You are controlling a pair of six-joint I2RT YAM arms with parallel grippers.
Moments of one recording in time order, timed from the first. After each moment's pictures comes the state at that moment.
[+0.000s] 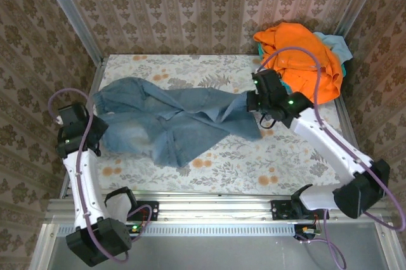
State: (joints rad) left arm 0.40 0.90 0.92 -0.86 0.08 -0.54; right arm 0.48 1.28 1.31 -0.77 0.26 0.34
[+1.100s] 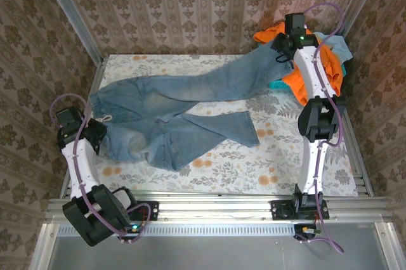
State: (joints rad) left arm 0.48 1.07 0.82 -0.71 0.24 -0.60; right arm 0.01 2.18 2.24 -0.84 0.15 0.50
